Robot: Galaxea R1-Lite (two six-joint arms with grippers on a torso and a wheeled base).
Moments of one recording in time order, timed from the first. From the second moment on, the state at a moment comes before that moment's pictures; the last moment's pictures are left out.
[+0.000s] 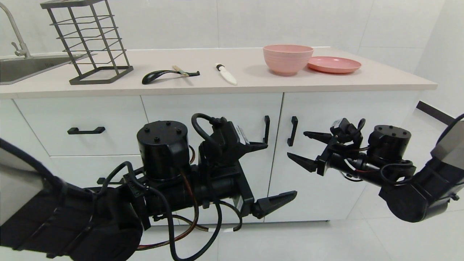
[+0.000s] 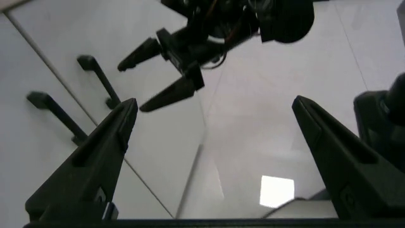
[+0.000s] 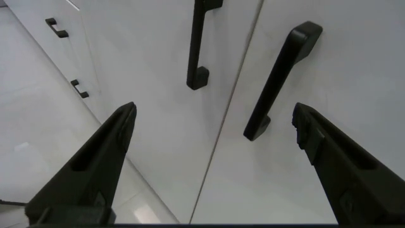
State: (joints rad) left arm -0.80 1.84 -0.75 -1.02 -0.47 0.24; right arm 0.22 2.11 -0.63 -1.34 0.62 -0.22
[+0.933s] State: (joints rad) left arm -0.80 1.95 -0.79 -1.19 -0.59 0.24; right arm 0.26 2.22 -0.78 -1.34 0.62 -0.21
